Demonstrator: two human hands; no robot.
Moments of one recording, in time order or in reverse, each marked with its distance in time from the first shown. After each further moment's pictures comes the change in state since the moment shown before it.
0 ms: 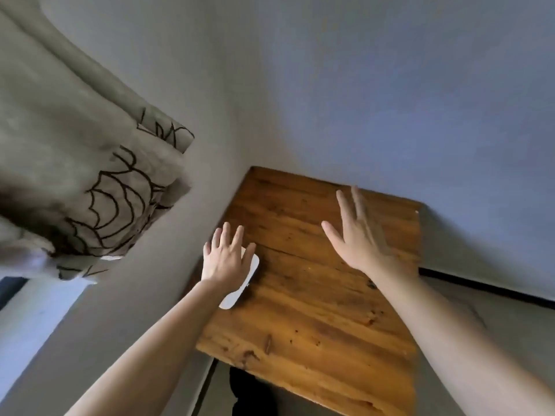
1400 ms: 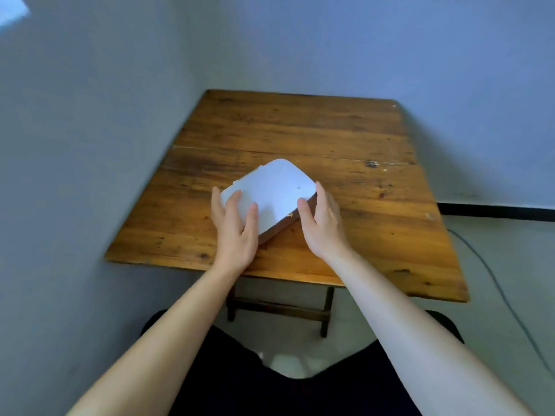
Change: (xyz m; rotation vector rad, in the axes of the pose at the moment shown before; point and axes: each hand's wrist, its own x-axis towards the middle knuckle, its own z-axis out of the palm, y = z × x) left_hand -0.117 -0.041 0.258 -0.889 0.261 0.236; right_hand -0.202 -0.053 0.286 0.561 0.256 0.307
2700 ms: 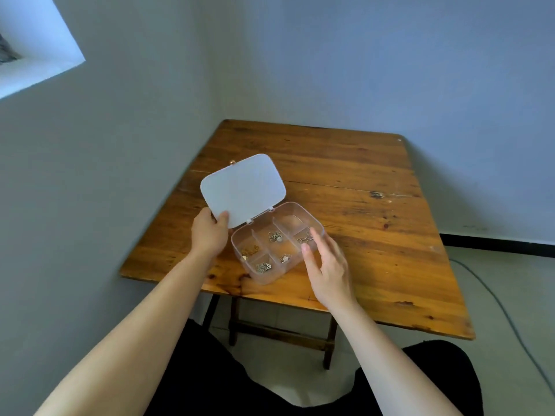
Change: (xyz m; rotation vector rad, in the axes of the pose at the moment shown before) left_hand 0.071 -0.027 -0.042 -0.018 0.161 -0.313; right_hand -0.029 0.031 0.009 -0.009 -0.007 -0.066
